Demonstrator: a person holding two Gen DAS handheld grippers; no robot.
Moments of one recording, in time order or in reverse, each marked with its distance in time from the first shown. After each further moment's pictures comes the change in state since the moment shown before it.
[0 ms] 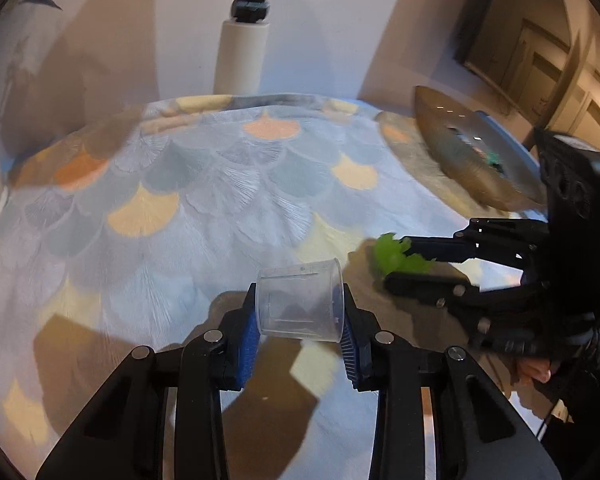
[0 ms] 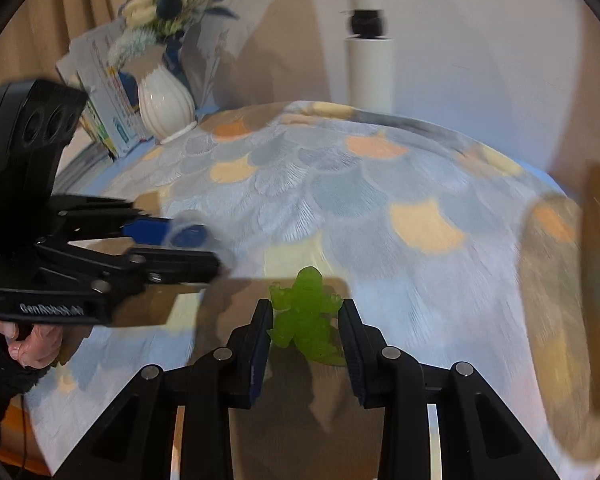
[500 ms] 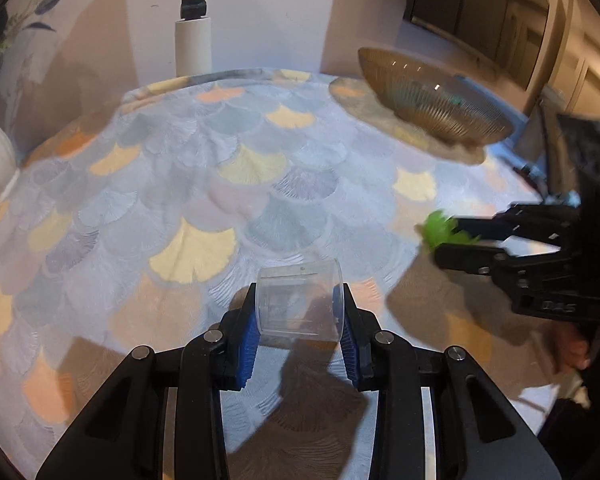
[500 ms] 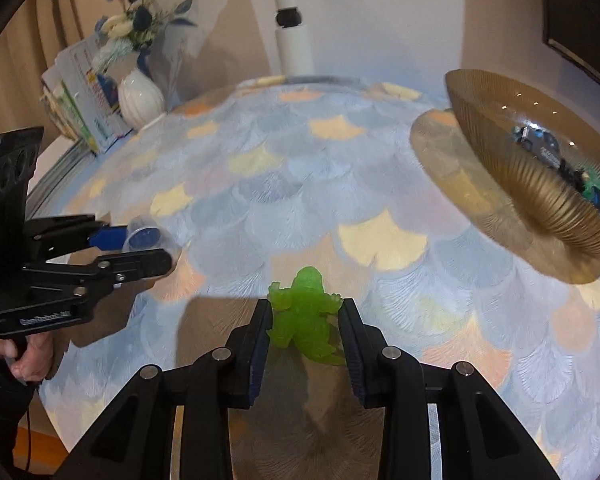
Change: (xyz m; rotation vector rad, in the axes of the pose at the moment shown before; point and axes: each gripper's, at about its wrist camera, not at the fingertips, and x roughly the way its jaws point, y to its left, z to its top) left arm -0.008 -0.068 -0.063 0.091 -0.007 0.105; right arm -0.074 0.000 -0.096 0.147 0.008 -0.117
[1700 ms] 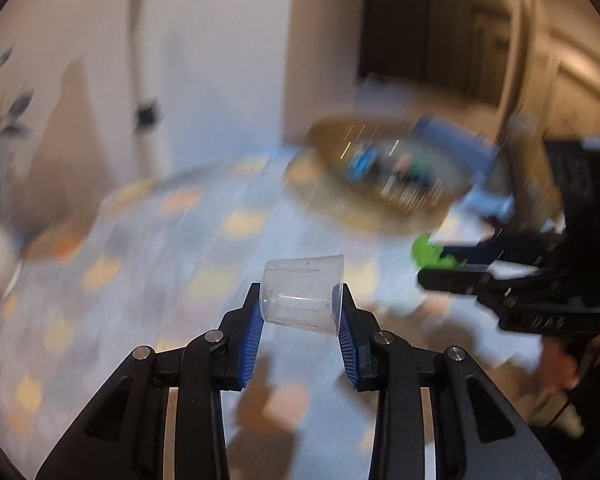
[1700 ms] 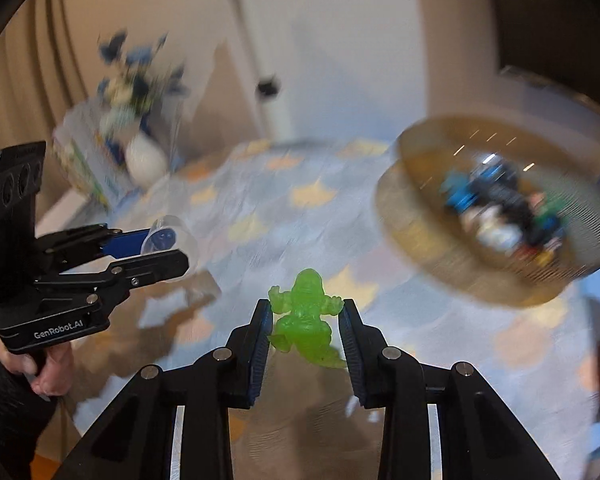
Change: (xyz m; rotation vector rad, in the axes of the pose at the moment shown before) left arm -0.049 -0.052 0.080 0.071 -0.206 -0.094; right arm -0.059 -0.030 0.013 0.079 -0.151 0.025
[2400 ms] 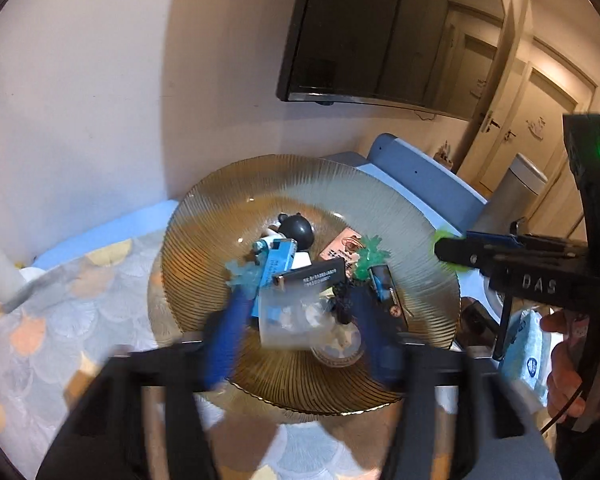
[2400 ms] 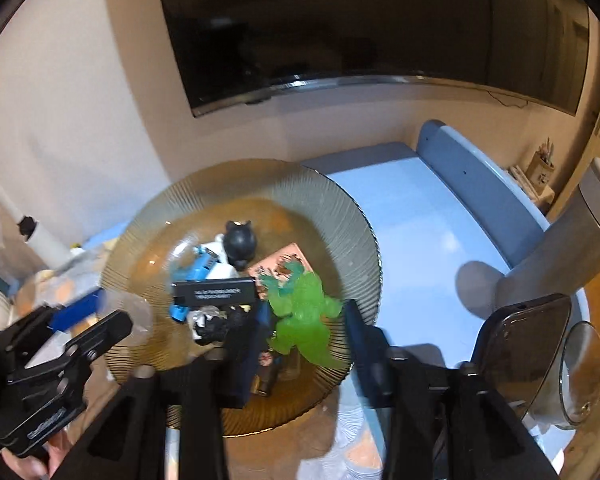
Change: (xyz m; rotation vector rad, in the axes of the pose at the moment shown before) left arm 0.153 -0.064 0.114 -0.002 0.112 -0.153; right arm -0.040 -0.187 0.091 0.390 0.081 -0.504
